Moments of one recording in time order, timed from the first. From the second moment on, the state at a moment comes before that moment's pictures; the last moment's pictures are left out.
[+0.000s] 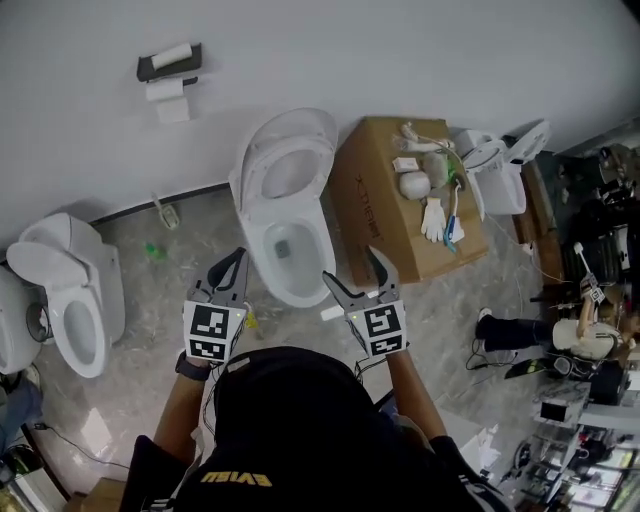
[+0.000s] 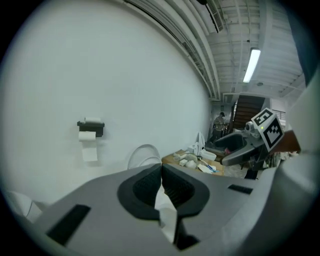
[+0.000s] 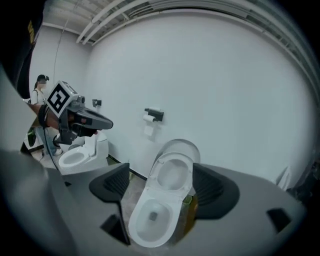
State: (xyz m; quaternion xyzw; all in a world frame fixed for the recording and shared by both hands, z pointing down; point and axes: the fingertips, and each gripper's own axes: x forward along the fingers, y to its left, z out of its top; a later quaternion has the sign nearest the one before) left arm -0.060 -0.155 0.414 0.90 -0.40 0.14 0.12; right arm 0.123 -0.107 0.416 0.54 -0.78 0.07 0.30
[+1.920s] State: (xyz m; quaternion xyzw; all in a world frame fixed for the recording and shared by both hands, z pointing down) left arm -0.131 -0.171 0.482 0.81 -0.53 0.14 0.21; right arm 0.153 -0.465 0.609 0.31 -0.67 -0.16 0.66
